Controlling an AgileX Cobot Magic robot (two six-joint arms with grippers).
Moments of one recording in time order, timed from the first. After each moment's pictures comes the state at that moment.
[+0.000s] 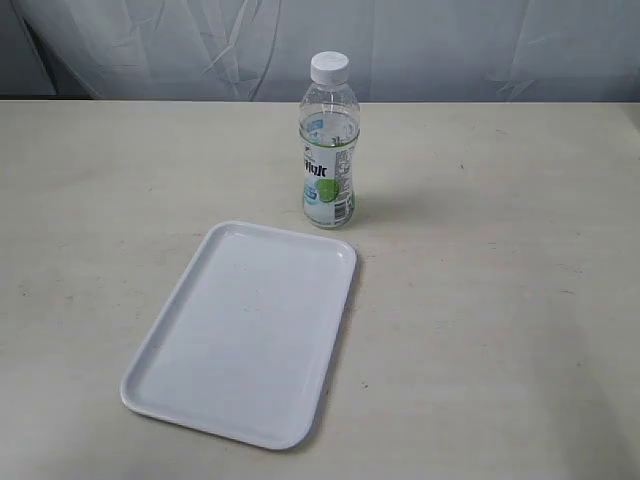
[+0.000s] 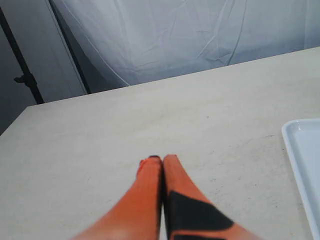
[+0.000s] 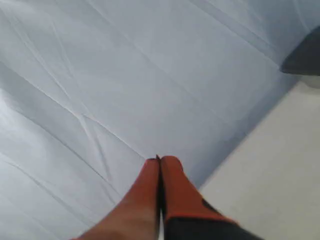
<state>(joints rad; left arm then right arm) -0.04 0.00 0.00 0.05 0.25 0.12 0.03 0.01 0.00 0.00 -0.04 0.83</state>
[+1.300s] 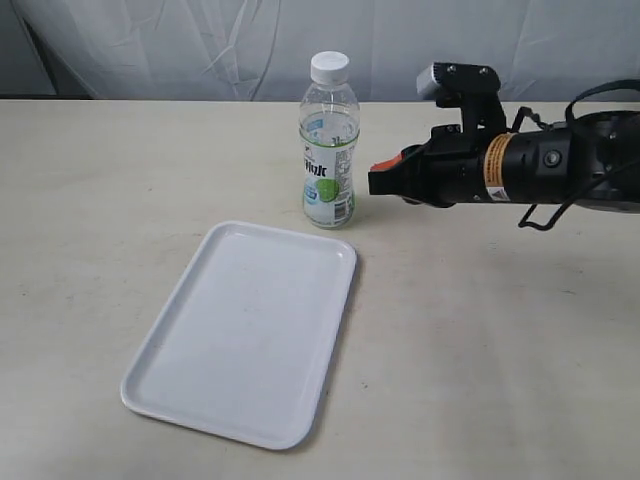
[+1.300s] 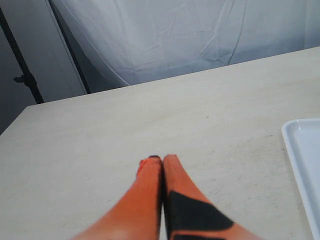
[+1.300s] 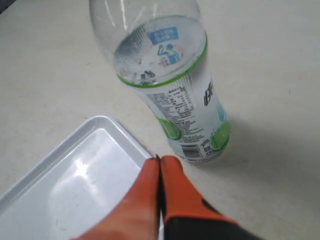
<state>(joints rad) -0.04 0.00 0.00 0.05 0.25 0.12 0.43 1.75 -0.84 -1.18 -0.51 1.21</state>
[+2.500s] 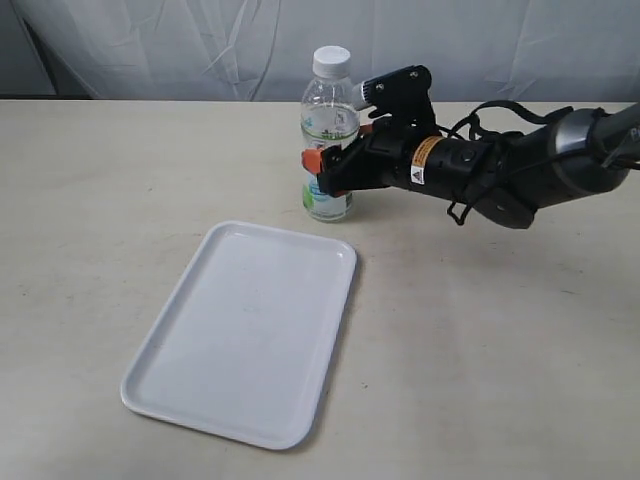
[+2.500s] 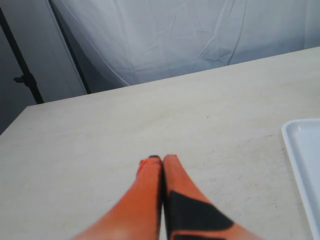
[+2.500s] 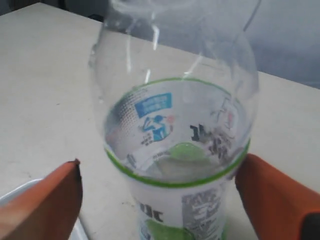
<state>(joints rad) -0.04 0.00 0.00 0.05 0.25 0.12 0.53 2.03 -1.03 -0.58 -0.61 0.44</state>
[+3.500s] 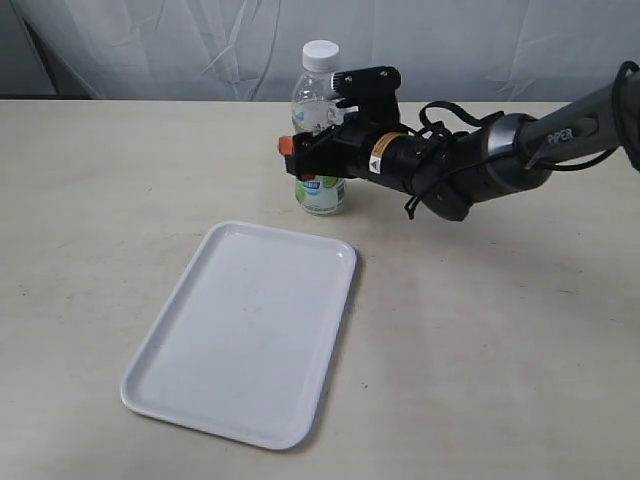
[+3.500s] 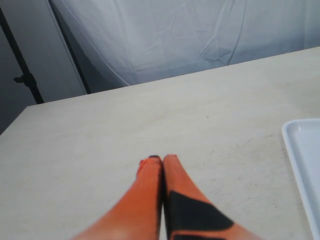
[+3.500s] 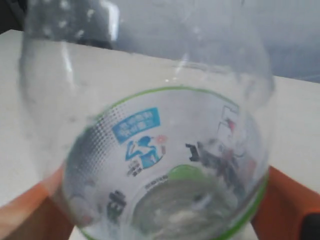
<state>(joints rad) -0.04 0.00 0.00 0.05 0.25 0.12 0.60 2.18 -1.22 -0.38 -0.55 0.43</state>
